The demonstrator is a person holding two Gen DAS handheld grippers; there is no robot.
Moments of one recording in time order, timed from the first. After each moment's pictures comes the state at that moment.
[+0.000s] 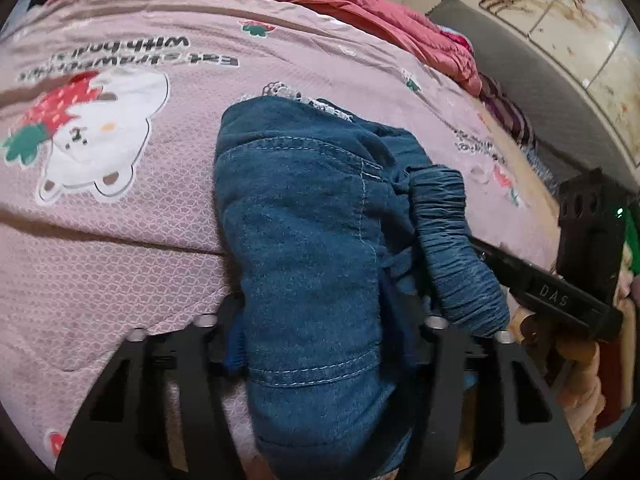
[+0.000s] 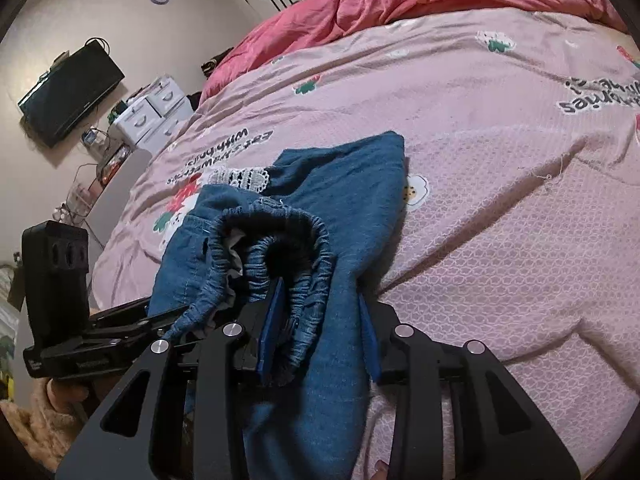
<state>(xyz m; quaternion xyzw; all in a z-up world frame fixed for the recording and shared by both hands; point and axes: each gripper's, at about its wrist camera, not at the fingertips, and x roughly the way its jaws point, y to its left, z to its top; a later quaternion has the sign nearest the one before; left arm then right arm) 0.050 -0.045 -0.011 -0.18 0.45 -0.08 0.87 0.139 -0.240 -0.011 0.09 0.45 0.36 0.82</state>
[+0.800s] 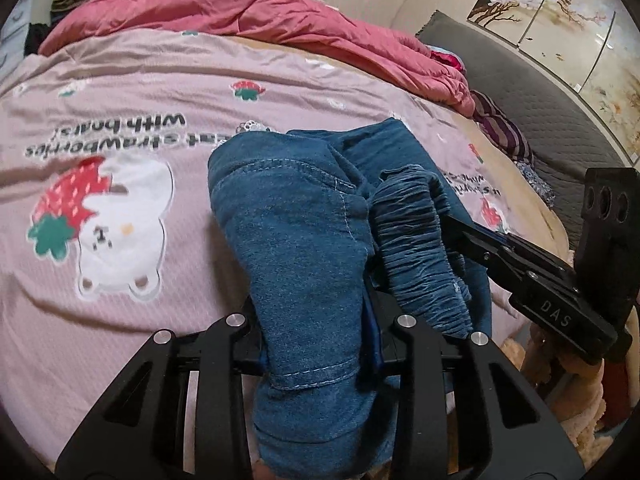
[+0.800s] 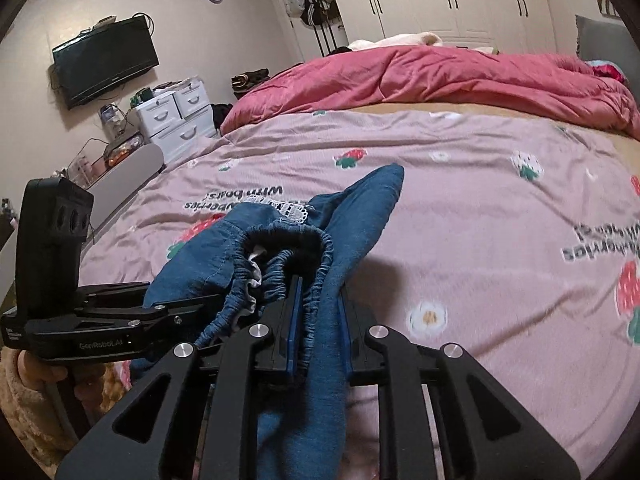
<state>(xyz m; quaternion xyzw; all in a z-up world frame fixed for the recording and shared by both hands) 0.070 -0.031 0.044 -0.16 0.41 -0.08 0.89 0.141 -0.207 0.056 0.00 0.34 0.37 0.86</state>
